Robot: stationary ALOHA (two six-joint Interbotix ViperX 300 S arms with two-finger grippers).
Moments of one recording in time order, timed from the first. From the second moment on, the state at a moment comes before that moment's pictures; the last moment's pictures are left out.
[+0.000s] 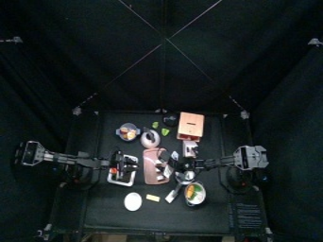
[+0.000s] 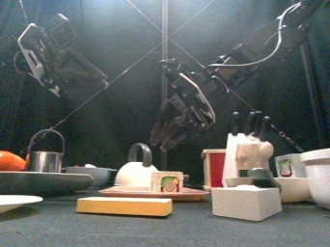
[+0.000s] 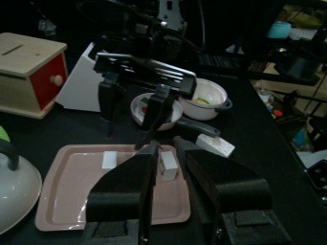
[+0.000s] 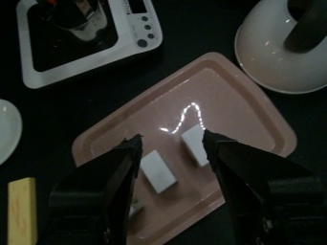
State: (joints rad) left arm 0.02 -0.50 1.19 0.03 -0.54 -0.14; right arm -0.07 0.12 0.57 -1.48 0.21 1.73
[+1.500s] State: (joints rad) left arm 0.02 -0.50 1.20 0.03 -0.54 -0.14; right arm -0.09 0.27 0.50 -1.36 0.22 1.58
